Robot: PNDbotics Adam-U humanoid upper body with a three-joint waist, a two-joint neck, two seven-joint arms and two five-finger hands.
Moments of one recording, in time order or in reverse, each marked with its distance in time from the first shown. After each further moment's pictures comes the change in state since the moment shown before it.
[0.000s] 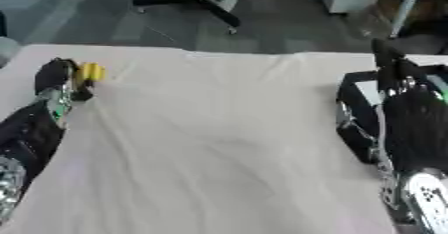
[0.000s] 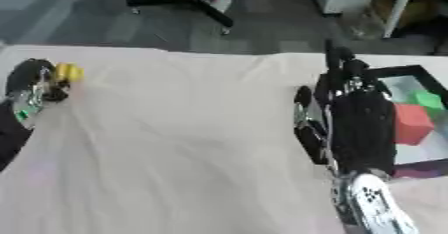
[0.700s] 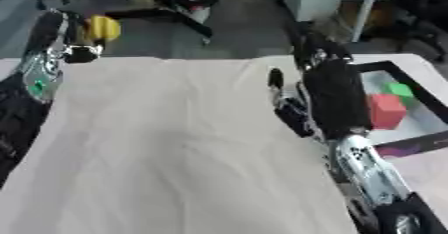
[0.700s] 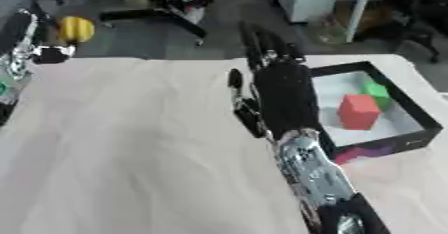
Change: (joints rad) left arm 0.013 -0.215 -0.256 -0.351 0.215 -0.217 -0.198; right arm -0.133 0.020 0.130 0.098 0.031 -0.135 0.142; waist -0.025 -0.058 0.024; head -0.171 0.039
